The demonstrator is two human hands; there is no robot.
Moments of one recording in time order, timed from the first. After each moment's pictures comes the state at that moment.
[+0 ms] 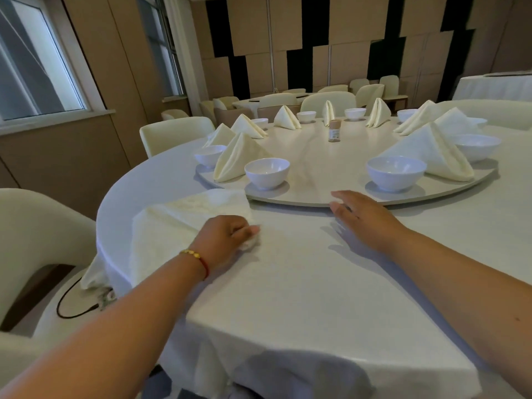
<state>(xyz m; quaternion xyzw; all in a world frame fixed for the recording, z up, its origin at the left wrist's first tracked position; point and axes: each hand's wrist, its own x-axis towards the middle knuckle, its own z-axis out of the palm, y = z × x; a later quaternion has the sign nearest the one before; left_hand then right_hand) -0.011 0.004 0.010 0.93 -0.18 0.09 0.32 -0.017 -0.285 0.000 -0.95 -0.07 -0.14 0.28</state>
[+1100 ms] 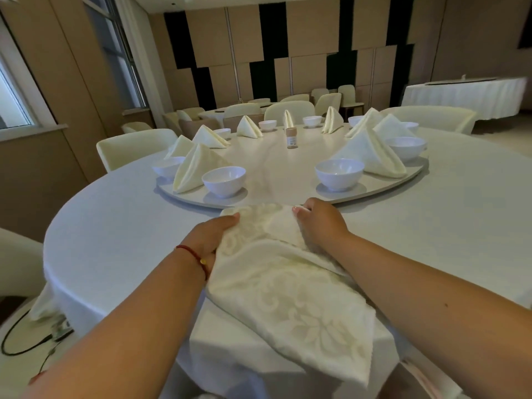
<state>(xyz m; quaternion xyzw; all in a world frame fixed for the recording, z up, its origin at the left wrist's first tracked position) -0.016 -0.062 0.016 0.65 0.04 -0.17 0.74 -0.028 -0.278 0.001 -0.91 0.10 -0.15 0.37</state>
